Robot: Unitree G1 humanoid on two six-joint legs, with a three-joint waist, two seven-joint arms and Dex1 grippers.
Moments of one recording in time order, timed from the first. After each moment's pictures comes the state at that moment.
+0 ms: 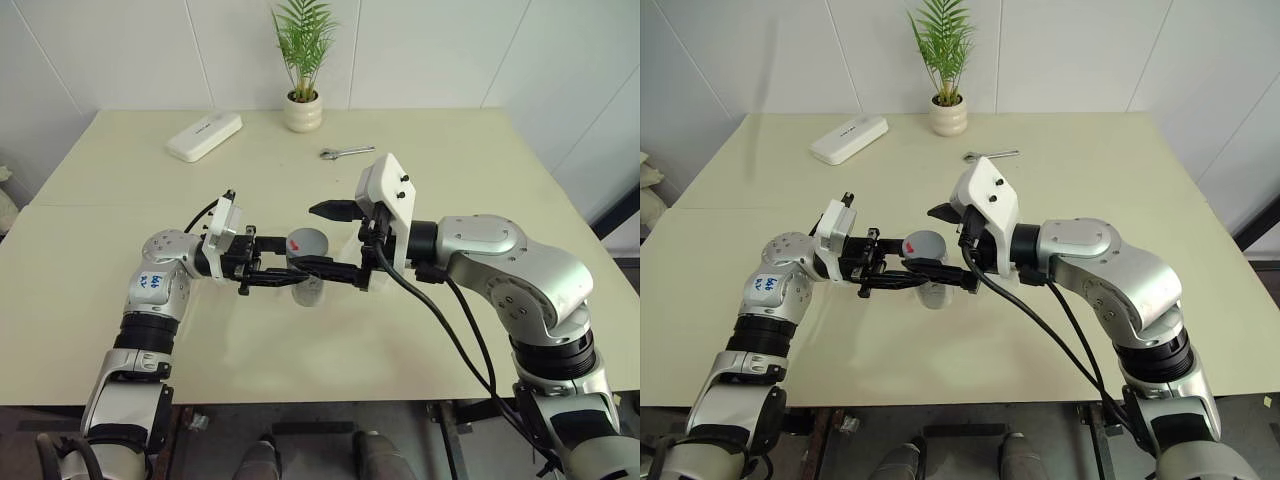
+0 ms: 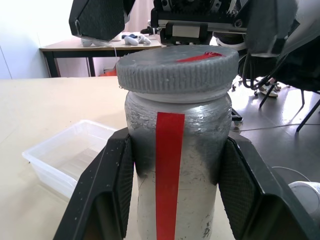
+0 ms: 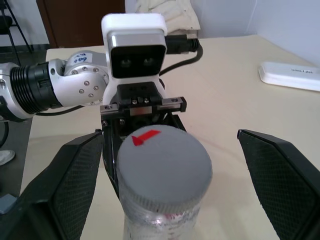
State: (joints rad) left arm -0.78 0.47 0.02 0.41 -0.47 0.12 -1.50; right arm -0.85 -0.49 0.15 -0.44 0.63 0.92 0.68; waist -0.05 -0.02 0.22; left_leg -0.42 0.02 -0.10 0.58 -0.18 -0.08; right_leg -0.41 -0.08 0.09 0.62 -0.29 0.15
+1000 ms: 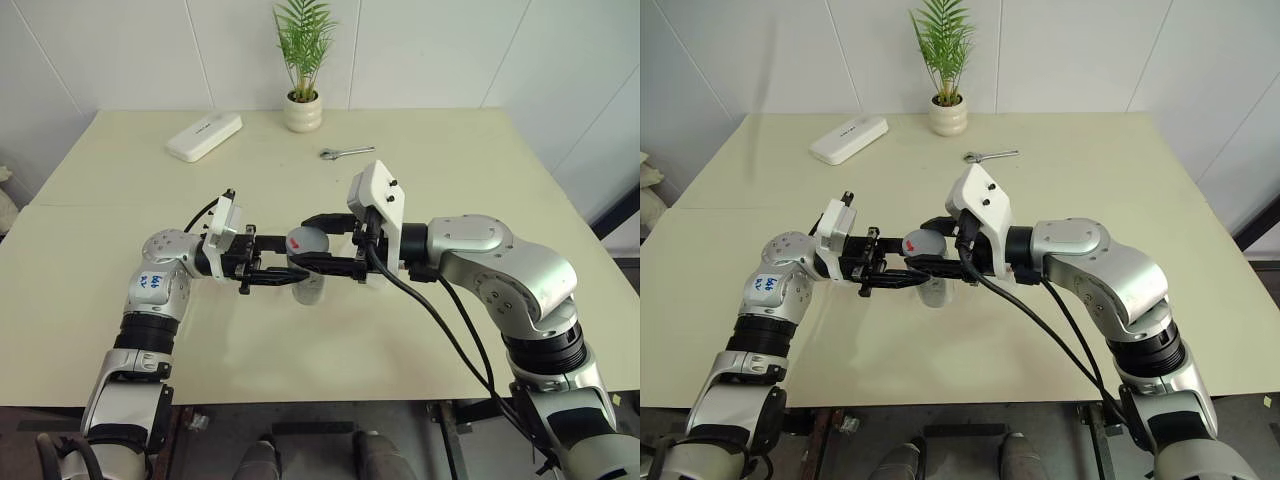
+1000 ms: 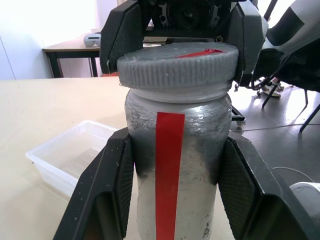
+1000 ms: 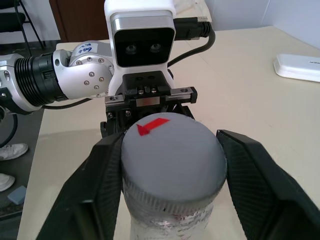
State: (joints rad) left arm -0.78 0.47 0.02 0.41 -0.47 0.12 -1.48; right arm -0.86 -0.49 0.19 -0.39 0.59 0.90 0.73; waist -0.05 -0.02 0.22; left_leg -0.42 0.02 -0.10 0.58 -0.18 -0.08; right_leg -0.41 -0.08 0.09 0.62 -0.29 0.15
